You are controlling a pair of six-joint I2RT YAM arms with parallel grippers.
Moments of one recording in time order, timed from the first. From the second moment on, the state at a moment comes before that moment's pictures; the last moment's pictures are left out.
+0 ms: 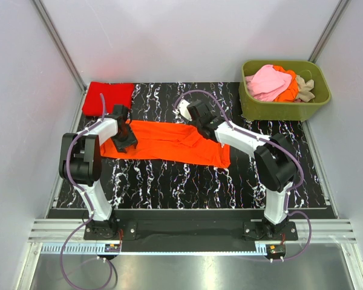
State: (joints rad) left arm -0.08 1.84 1.20 -0.63 -0.09 -0.59; right arm 0.67 1.91 1.43 -0.26 0.49 -0.57
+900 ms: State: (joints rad) left arm -0.08 1.85 1.20 -0.63 -0.09 -0.60; right arm 0.70 2.00 1.27 0.33 0.46 -1.01
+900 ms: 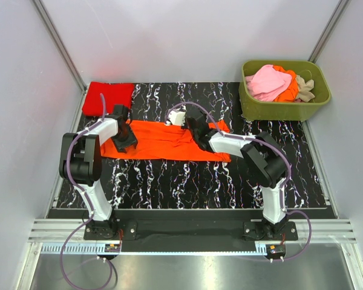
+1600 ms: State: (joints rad) left arm -0.08 1.85 1.20 -0.63 -0.09 -0.59; right arm 0.66 1.58 1.46 -0.49 0.28 0.24
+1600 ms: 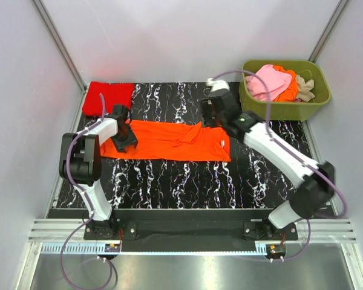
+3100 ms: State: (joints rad) left arm -0.07 1.85 1.21 -0.64 -0.06 -0.55; right arm 0.50 1.69 1.00 -0.62 0.43 1.22
